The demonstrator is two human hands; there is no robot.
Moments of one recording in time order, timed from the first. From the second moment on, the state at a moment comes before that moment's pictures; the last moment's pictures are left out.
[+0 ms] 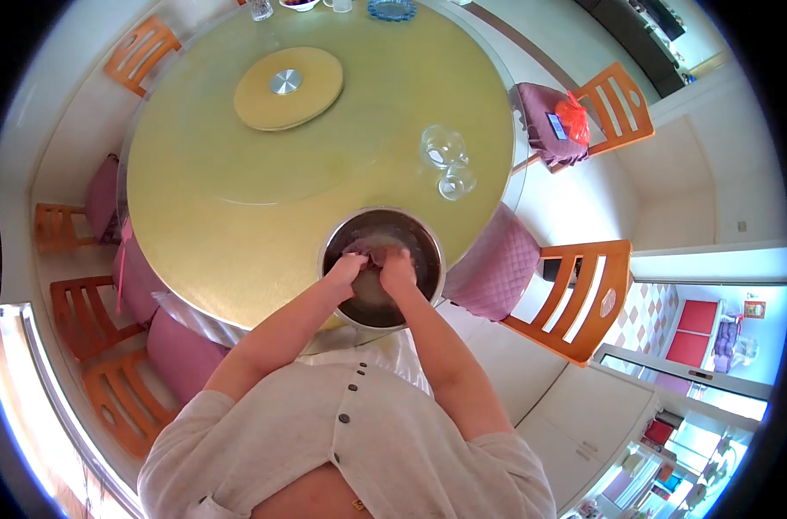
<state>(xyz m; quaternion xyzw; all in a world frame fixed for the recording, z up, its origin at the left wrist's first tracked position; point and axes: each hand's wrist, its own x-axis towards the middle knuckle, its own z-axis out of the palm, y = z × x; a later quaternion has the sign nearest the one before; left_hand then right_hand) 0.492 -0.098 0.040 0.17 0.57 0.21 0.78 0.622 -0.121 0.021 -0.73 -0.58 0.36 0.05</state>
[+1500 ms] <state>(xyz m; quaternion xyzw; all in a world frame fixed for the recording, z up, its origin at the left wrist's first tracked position) 0.515 -0.104 0.028 -0.01 0.51 0.30 0.81 0.616 -0.141 0.056 -0.63 -0.48 0.47 0.40</state>
